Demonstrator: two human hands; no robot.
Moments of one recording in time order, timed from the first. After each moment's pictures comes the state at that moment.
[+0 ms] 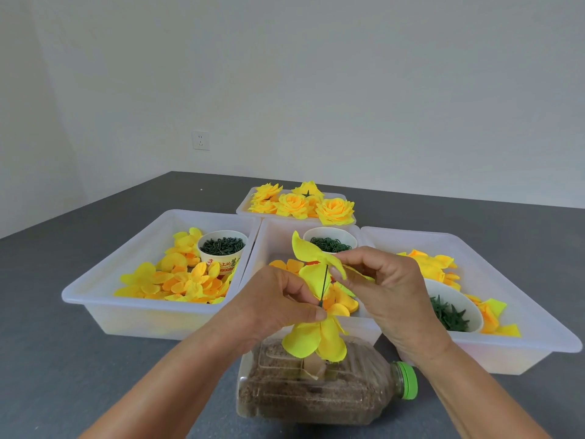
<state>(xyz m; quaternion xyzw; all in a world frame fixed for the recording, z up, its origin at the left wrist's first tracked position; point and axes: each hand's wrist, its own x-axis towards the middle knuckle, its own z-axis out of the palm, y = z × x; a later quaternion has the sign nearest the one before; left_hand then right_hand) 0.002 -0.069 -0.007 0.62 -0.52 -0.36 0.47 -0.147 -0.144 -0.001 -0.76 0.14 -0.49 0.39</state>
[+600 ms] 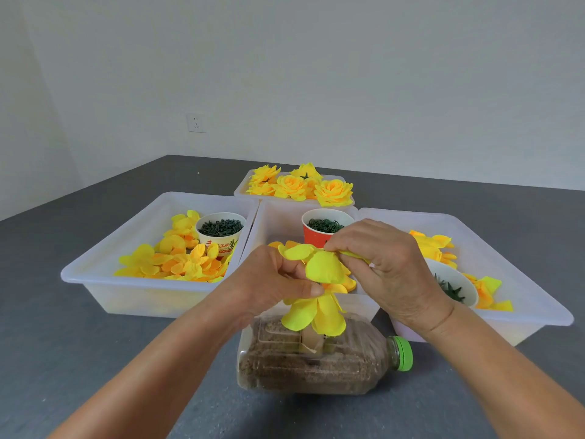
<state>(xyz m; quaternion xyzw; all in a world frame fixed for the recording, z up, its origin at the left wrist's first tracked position) 0.004 -0.067 -0.010 0.59 -0.53 -0.36 0.49 -0.154 -0.161 0.002 -0.89 0.05 -0.46 -0.02</state>
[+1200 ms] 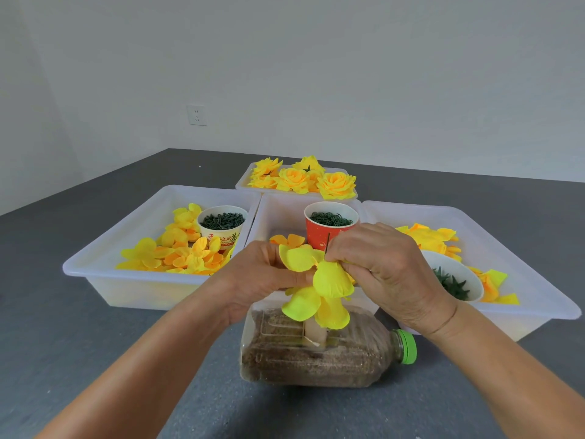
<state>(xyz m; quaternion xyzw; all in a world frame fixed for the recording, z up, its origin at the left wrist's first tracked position) 0.012 -0.062 -0.012 0.54 -0.50 -0.42 0.53 -0.155 -0.164 -0.009 -0.90 0.03 -0.43 -0.06</state>
